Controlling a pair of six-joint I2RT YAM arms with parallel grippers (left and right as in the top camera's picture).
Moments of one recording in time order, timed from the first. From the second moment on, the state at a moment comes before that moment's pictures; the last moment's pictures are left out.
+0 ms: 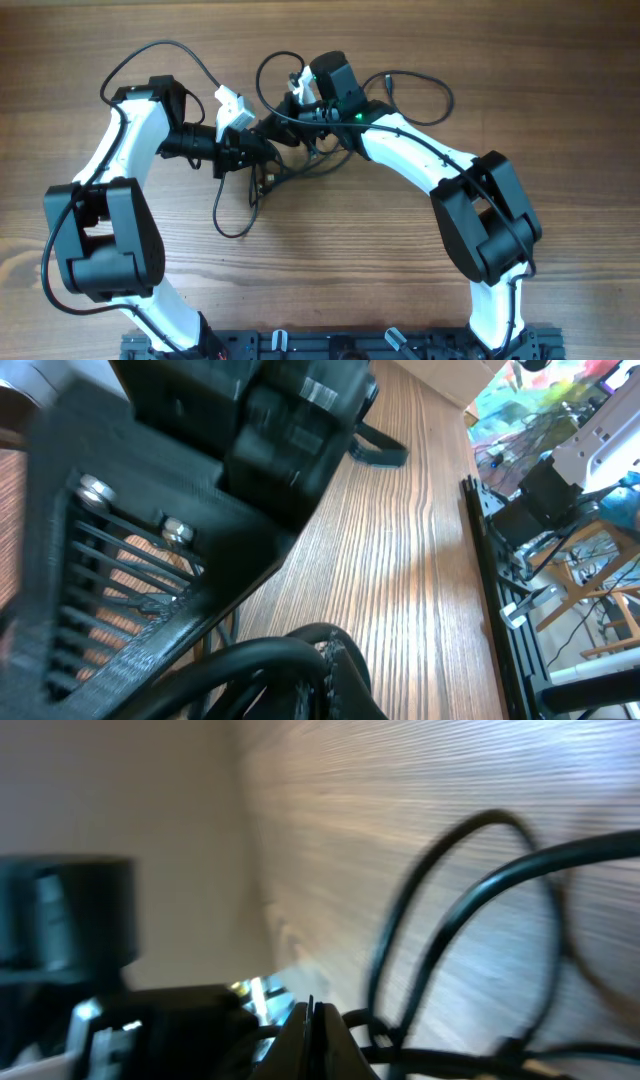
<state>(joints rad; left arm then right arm) 0.07 1.90 1.34 -1.23 1.13 1.32 0.58 2.09 1.45 -0.06 -0.79 1.10</state>
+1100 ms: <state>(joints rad) 0.19 1.90 1.34 -0.88 1.18 0.68 0.53 2.09 1.45 -0.46 -0.42 0.72</state>
